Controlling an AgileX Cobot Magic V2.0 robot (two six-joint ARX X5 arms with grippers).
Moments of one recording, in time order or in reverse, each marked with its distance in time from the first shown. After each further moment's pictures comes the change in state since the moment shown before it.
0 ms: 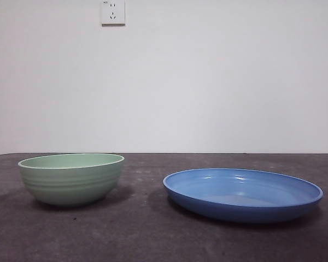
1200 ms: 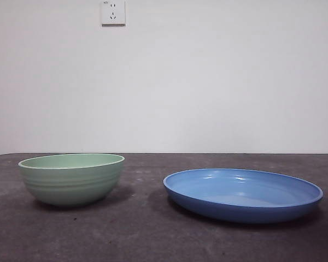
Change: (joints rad) left arm 0.084 -0.250 -0.428 0.210 -0.167 0.251; right arm -0.036 -0.105 -0.386 0.222 0.262 -0.422
